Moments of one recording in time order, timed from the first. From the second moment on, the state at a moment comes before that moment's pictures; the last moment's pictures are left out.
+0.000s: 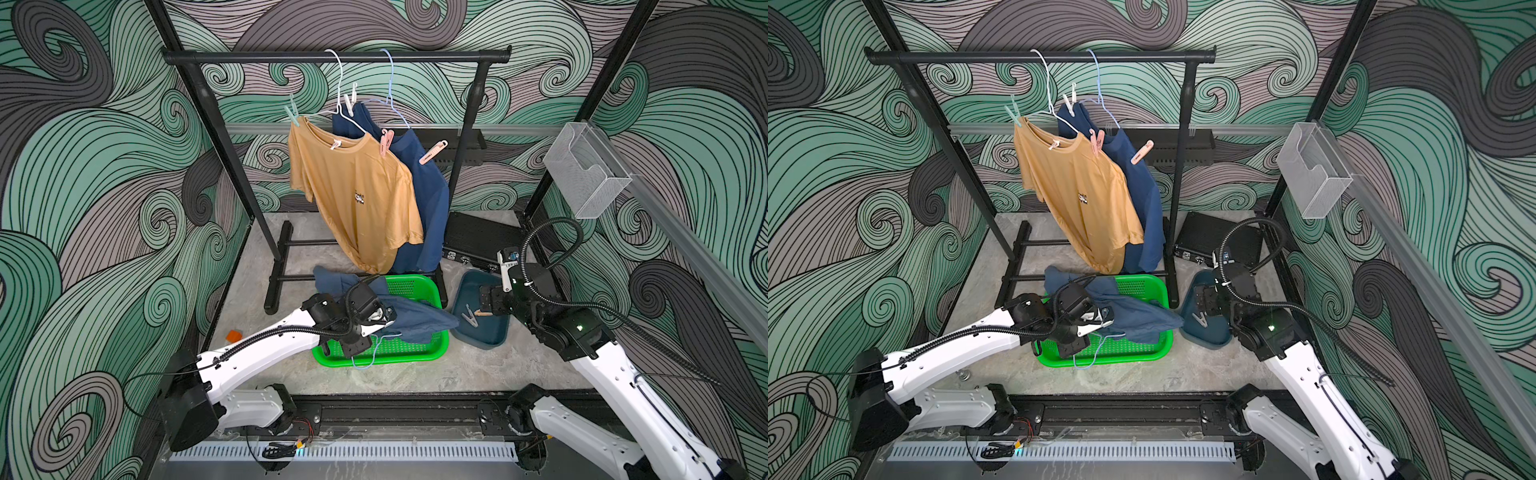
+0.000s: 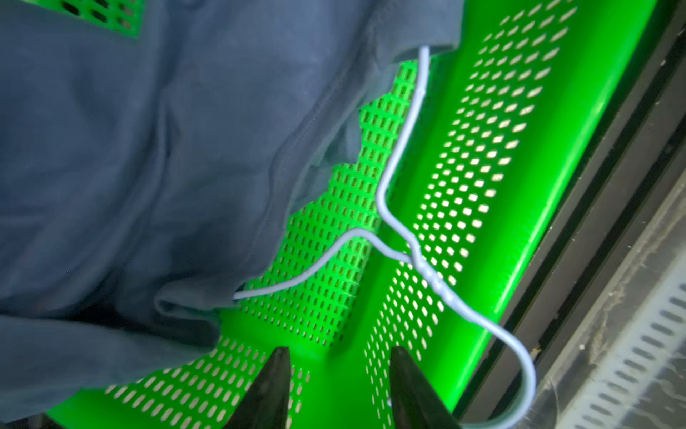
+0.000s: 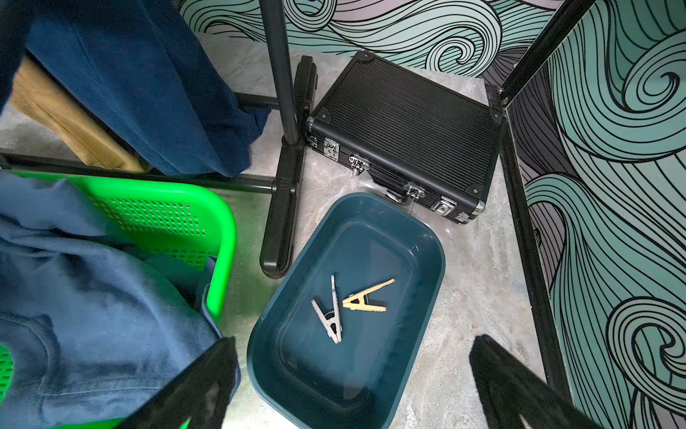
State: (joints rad) left arm -0.90 1.26 1.00 -1.02 -0.05 0.30; right arm 0.50 0.86 1.03 -0.90 0.37 0.15
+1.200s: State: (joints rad) left arm -0.83 1.44 1.02 -0.87 0.07 0.56; right arm 0.50 0.86 1.03 -0.90 0.37 0.13
